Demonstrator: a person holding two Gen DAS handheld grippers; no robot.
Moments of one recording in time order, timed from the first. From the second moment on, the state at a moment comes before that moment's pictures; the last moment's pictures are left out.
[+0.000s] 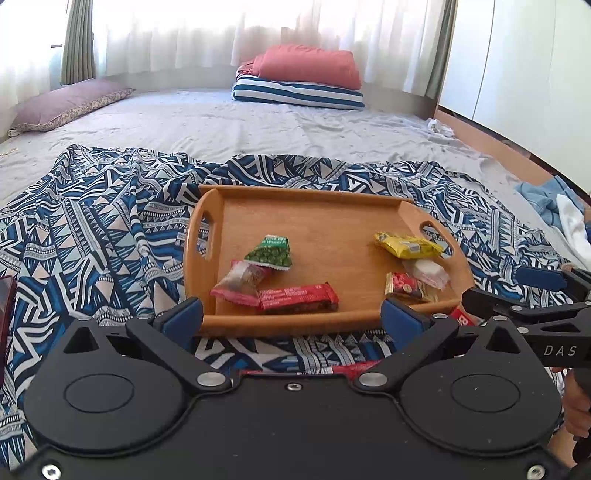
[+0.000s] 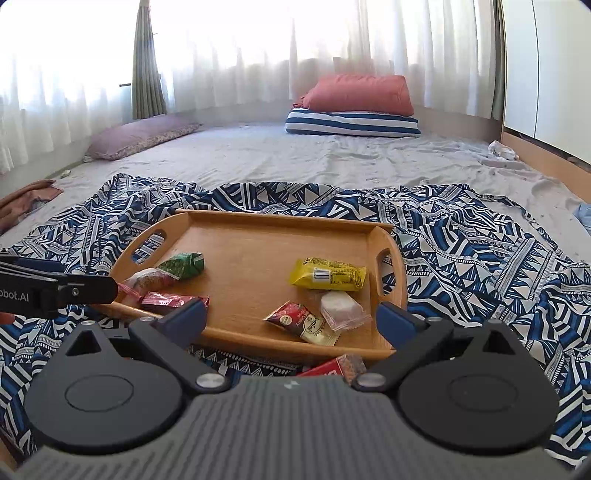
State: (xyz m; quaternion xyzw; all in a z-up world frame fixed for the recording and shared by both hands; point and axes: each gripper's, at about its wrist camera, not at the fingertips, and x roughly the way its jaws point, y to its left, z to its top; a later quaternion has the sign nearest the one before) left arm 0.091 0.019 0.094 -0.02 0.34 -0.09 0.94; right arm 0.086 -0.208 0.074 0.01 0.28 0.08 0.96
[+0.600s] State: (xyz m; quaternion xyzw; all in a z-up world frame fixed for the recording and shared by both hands) left arm 0.034 0.021 0.071 0.00 0.32 -0.10 0.94; right arm 0.024 -0.218 0.048 -0.03 0.26 0.06 0.96
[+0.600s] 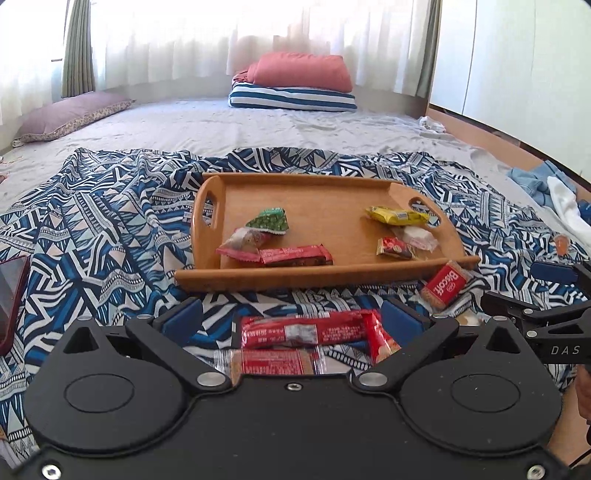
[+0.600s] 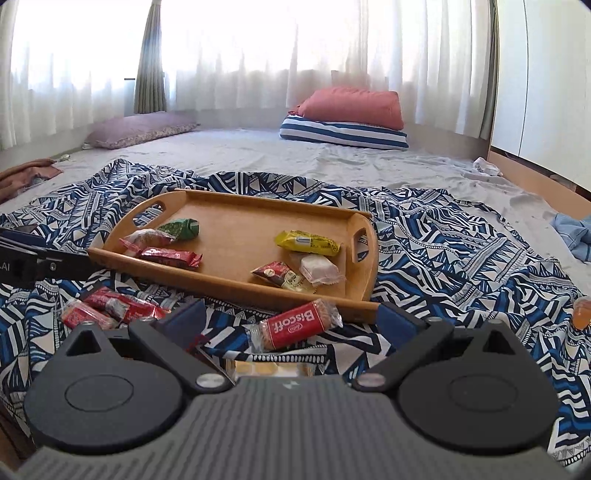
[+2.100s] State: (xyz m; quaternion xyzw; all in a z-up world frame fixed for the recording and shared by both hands) left arm 0.044 0.020 0.006 0.02 0.36 -0.07 0.93; right arm 0.006 -0.161 -0.008 -0.07 0.29 0.12 0.95
